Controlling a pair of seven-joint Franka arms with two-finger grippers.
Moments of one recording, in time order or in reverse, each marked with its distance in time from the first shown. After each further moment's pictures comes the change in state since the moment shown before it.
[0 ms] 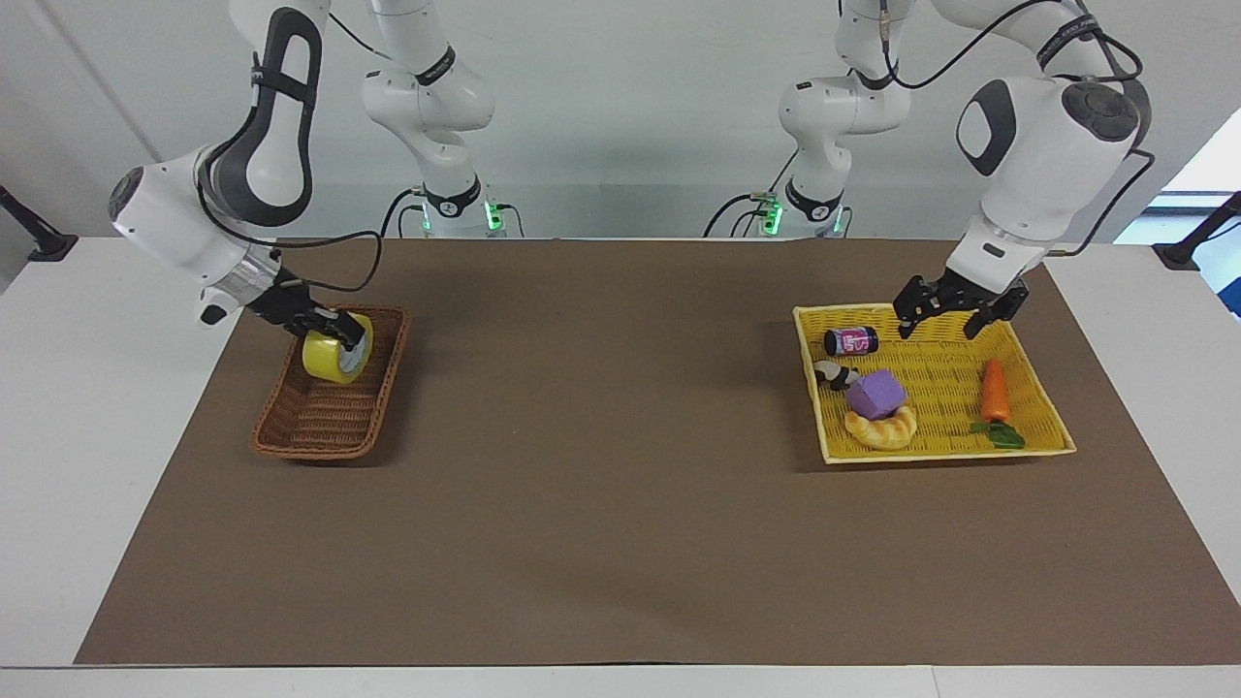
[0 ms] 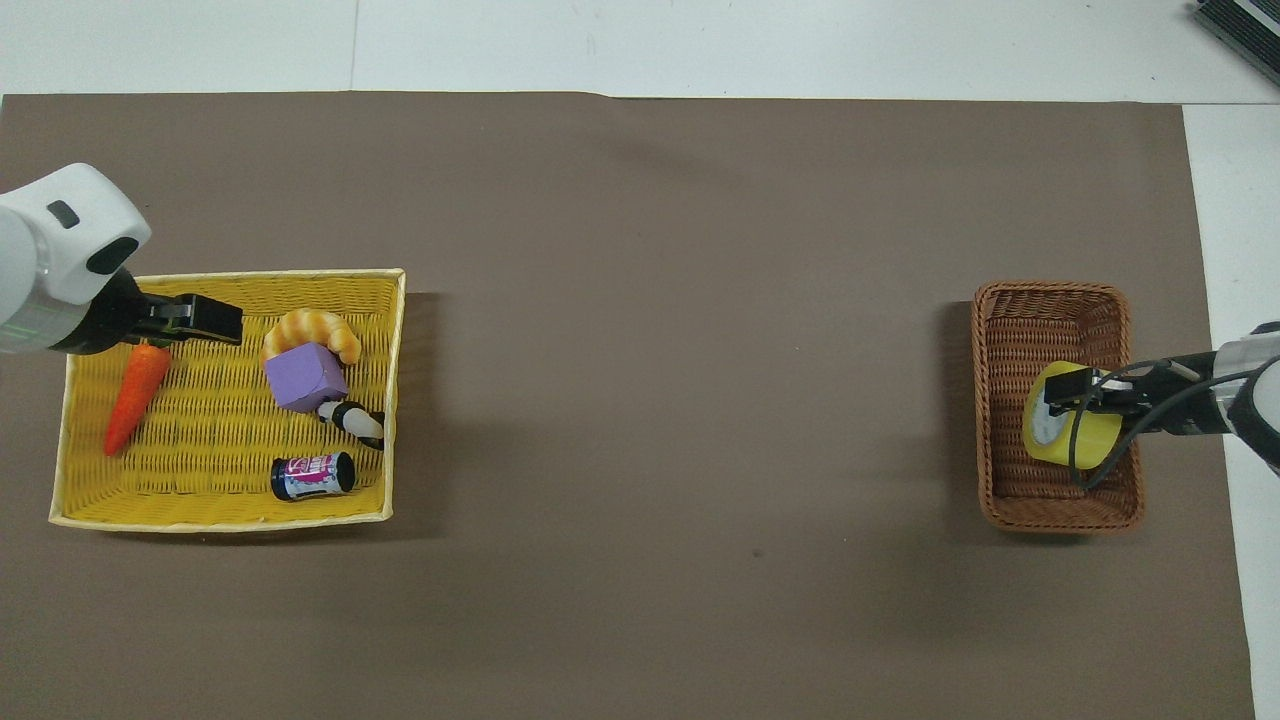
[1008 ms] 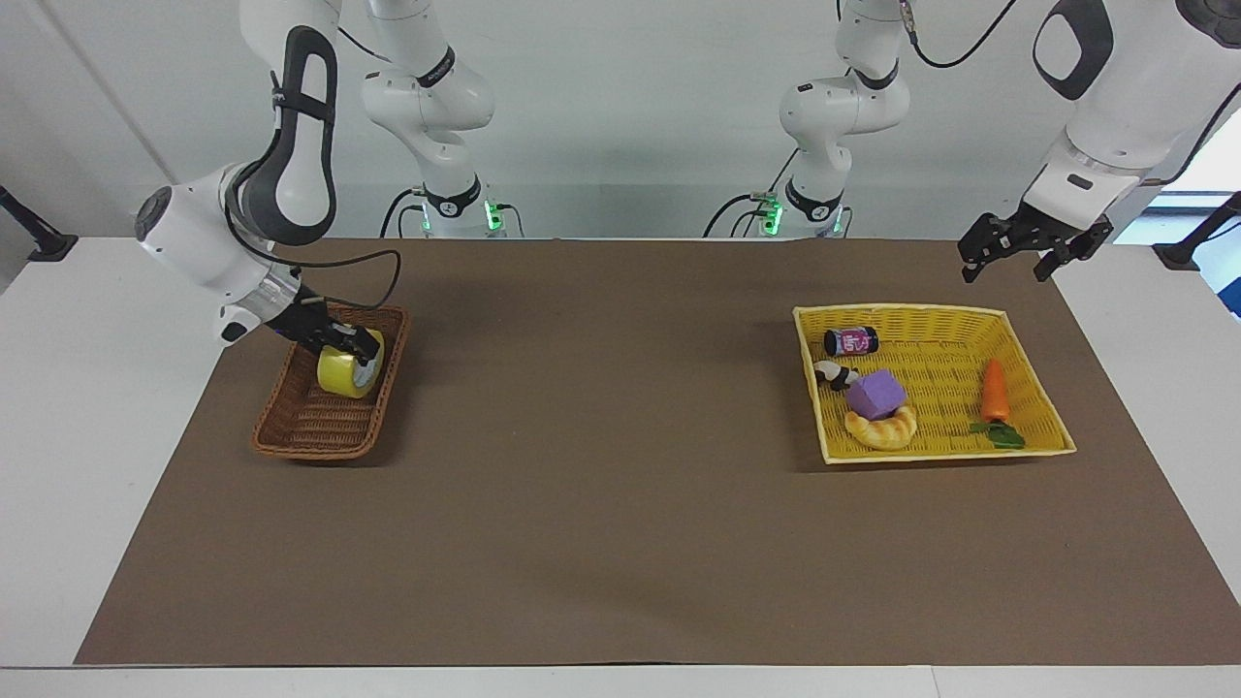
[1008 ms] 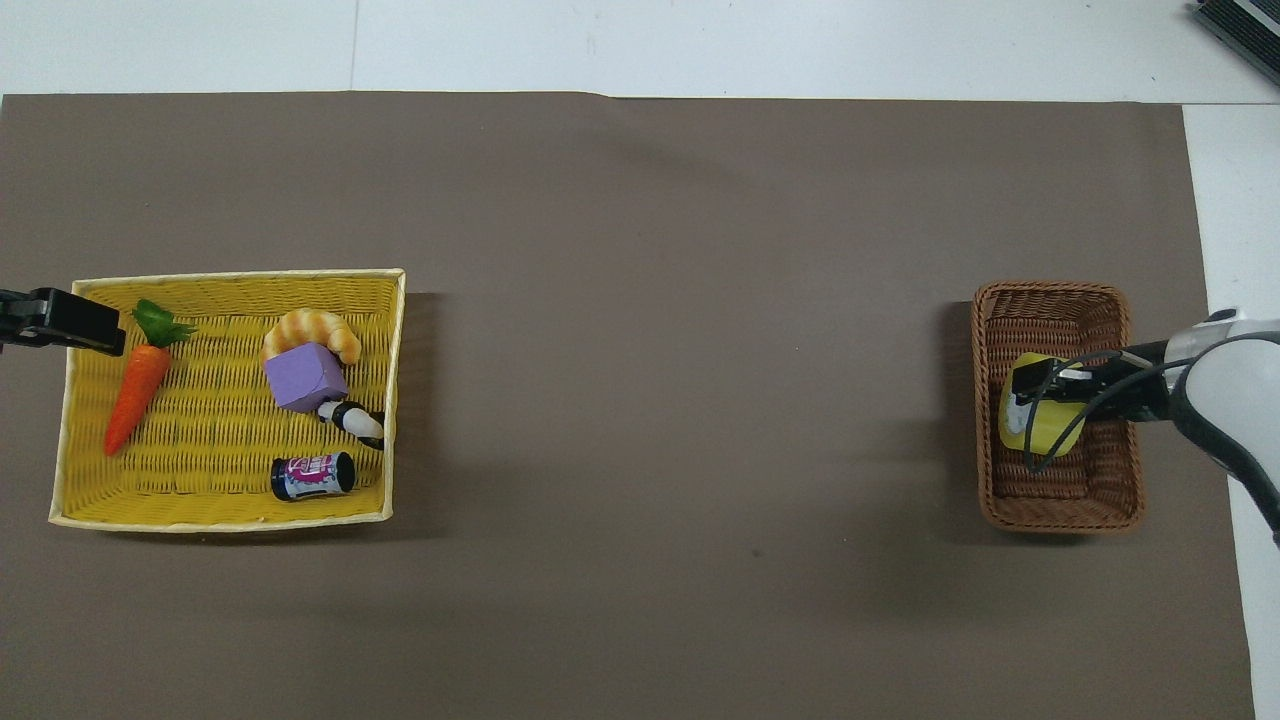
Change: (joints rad) left arm 0.055 0.005 -0.001 0.199 0.033 -0.244 0.034; right arm 0.049 0.044 0.012 -0.001 0.000 0.068 0.010
